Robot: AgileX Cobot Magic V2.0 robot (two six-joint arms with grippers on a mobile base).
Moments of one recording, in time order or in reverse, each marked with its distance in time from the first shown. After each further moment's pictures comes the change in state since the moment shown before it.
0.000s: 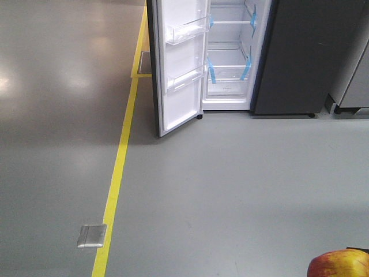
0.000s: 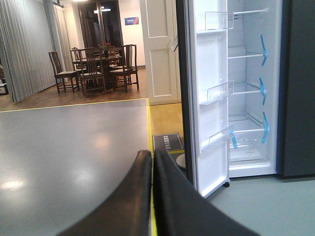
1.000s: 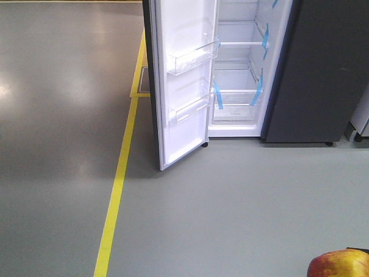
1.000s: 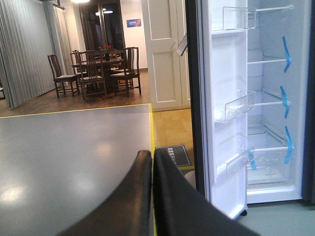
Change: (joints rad) left arm 0.000 0.000 0.000 0.000 0.000 0.000; right arm 0.000 0.000 0.000 0.000 0.001 0.000
